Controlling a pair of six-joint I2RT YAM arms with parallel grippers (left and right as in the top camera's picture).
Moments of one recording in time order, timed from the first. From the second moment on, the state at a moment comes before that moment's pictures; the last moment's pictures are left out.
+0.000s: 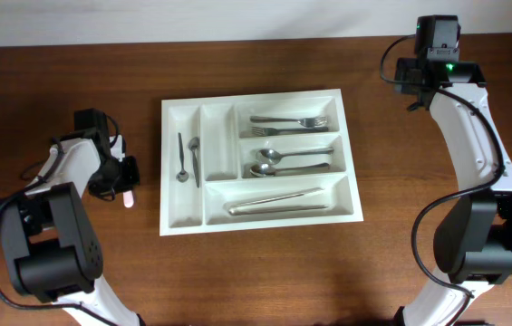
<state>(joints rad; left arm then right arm) 0.20 1.96 1.25 -0.79 0.01 -0.03 -0.06 1.94 1.72 -0.70 0.44 0.07</state>
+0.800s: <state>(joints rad) 0.20 1.97 1.51 -0.86 0.12 -0.03 -0.06 1.94 1.72 -0.70 0.44 0.08</state>
